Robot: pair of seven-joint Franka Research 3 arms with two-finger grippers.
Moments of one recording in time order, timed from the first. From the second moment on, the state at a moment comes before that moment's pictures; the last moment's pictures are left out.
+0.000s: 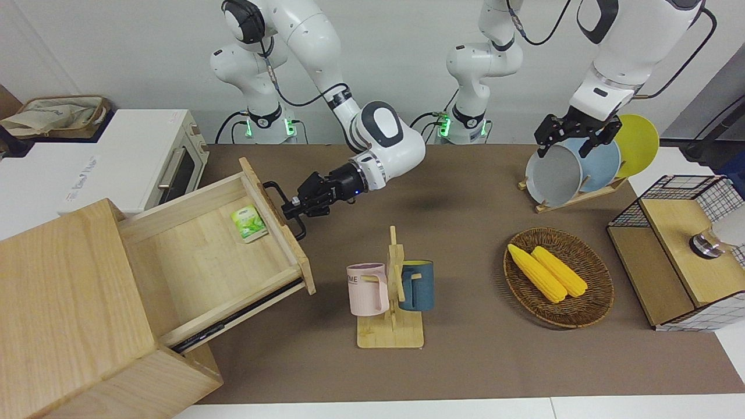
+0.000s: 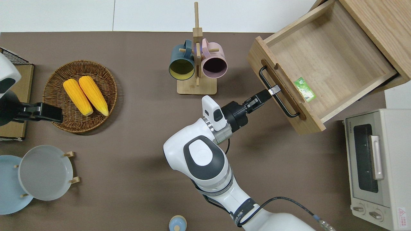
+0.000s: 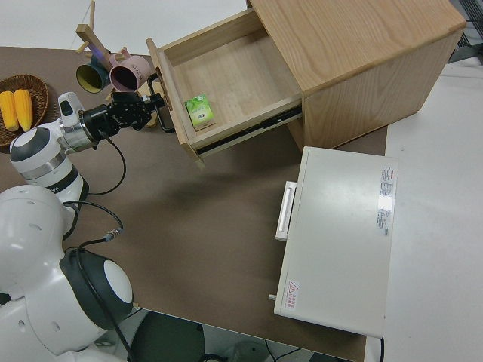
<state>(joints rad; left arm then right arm) 0.03 0.04 -0.06 -1.51 0.00 1.52 0.02 0.57 0.48 0.17 -1.66 -1.51 1.39 0.58</state>
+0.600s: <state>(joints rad) 0.03 0.04 -0.06 -1.51 0.00 1.52 0.02 0.58 0.48 0.17 -1.66 -1.51 1.39 0.58</state>
